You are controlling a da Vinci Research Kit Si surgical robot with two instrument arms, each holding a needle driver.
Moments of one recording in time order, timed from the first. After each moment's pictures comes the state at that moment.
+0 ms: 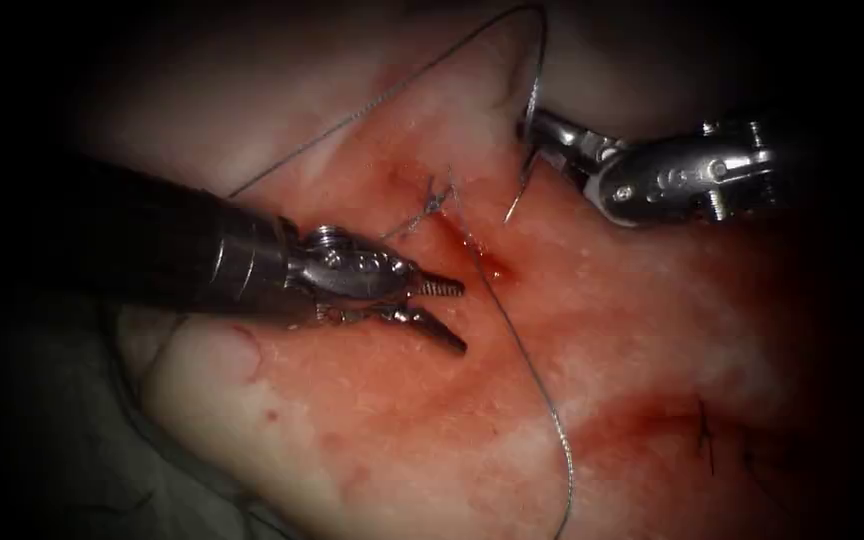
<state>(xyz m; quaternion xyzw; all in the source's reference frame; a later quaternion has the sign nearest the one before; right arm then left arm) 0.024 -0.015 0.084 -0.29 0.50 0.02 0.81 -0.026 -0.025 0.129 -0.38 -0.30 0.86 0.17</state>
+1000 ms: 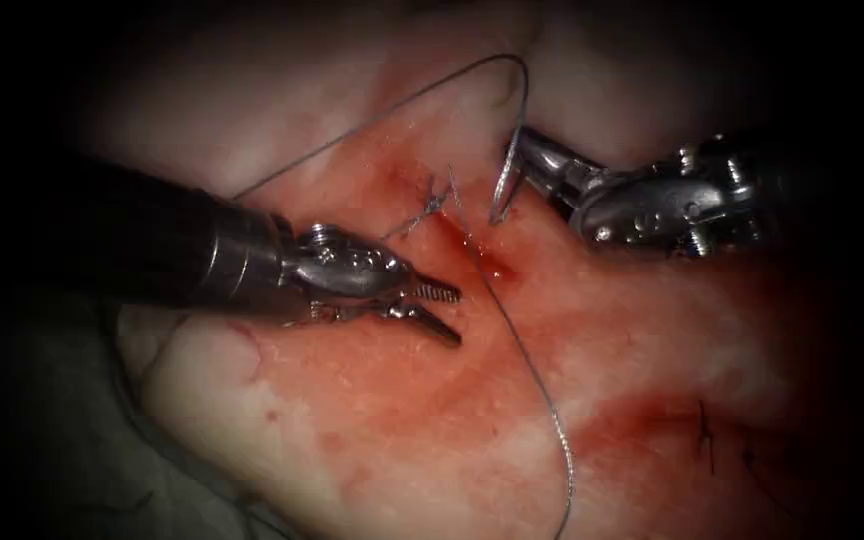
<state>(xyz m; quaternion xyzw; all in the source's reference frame) 0.025 -0.018 0.084 -0.37 0.49 -0.05 0.79 -0.025 -0.025 0.129 -0.38 -0.31 0.85 0.17</state>
